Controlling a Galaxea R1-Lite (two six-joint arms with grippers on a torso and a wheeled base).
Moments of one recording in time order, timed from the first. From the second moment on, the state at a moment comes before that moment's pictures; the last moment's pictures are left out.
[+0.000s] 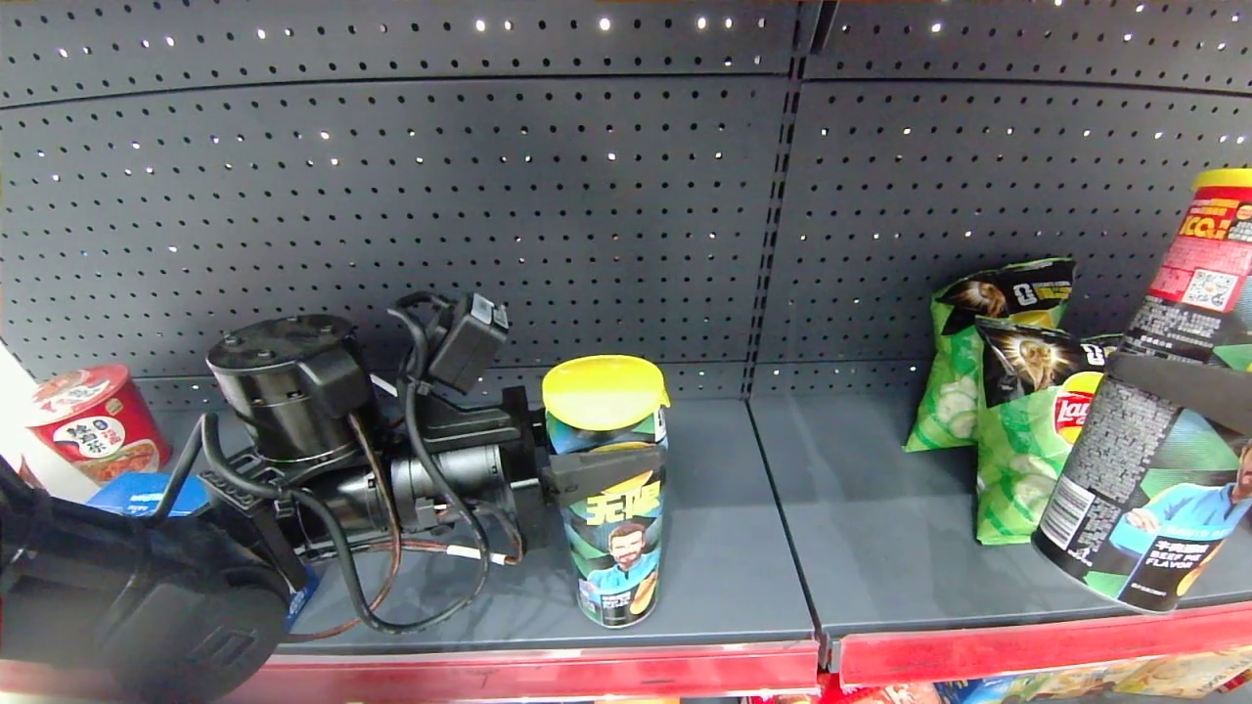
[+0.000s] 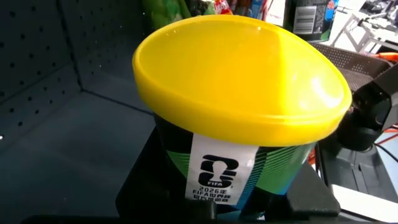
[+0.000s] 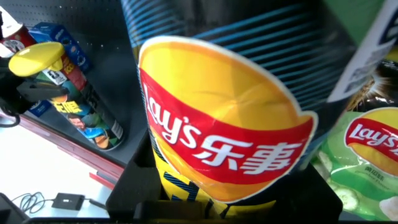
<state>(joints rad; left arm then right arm) -0.46 1.78 -0.67 -1.12 -0.80 -0.10 0.26 1.02 -0.77 -0.15 0.27 0.11</state>
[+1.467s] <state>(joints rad) -0.48 1.83 -0.71 -1.12 -0.79 -0.10 0.26 1.01 -0.77 -0.15 0.27 0.11</state>
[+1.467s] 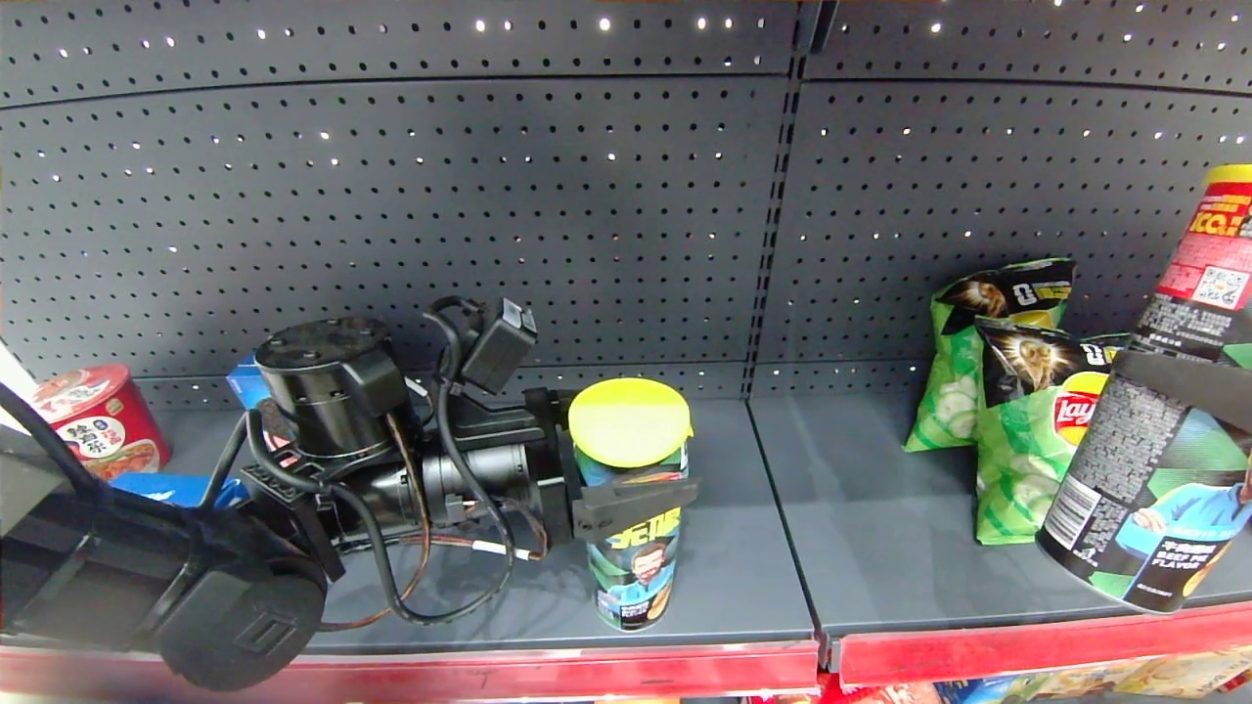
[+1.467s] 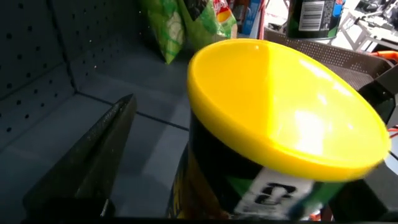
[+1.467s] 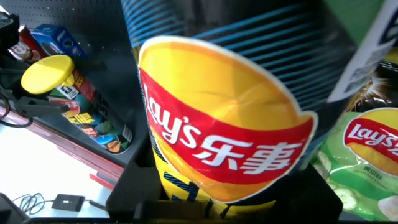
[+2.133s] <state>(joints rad) -0.43 1.77 -0.62 -1.13 -0.80 -0.10 0.26 1.01 -0.77 -0.15 0.27 0.11</state>
